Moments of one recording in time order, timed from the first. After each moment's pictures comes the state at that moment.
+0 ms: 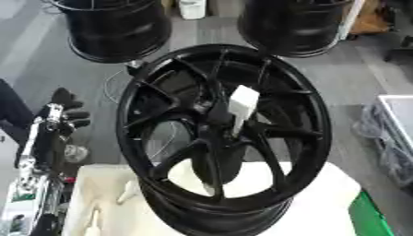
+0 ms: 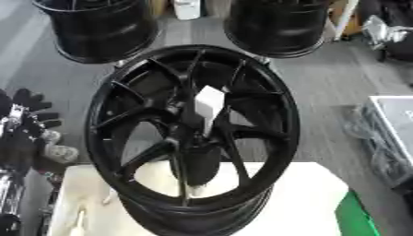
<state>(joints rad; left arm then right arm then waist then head) -0.07 0.10 0.23 -1.73 0.17 0.10 -0.05 -0.74 -0.67 0.19 -1.63 -0.05 -0.31 0.47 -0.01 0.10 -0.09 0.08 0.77</state>
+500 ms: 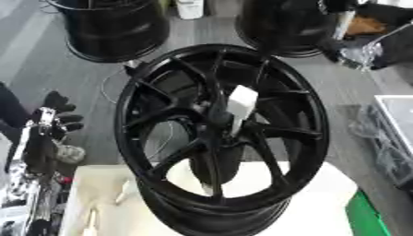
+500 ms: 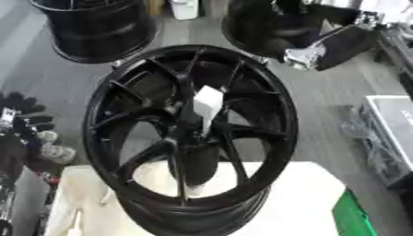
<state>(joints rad) -0.07 0.11 0.22 -1.73 0.17 0.09 -0.06 -0.92 -0.64 0.40 -1.48 -0.08 -0.37 0.81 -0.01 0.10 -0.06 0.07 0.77</state>
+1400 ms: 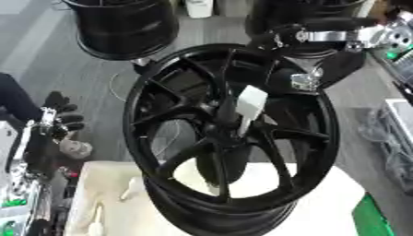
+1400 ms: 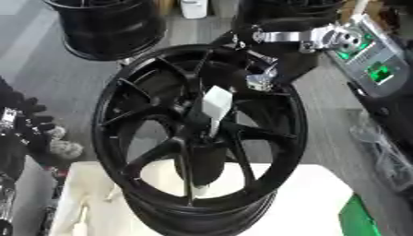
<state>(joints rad) -0.07 0.11 0.22 -1.73 0.17 0.10 -0.06 -0.96 -0.55 0.50 -1.34 0.14 -0.41 0.77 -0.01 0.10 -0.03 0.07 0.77</state>
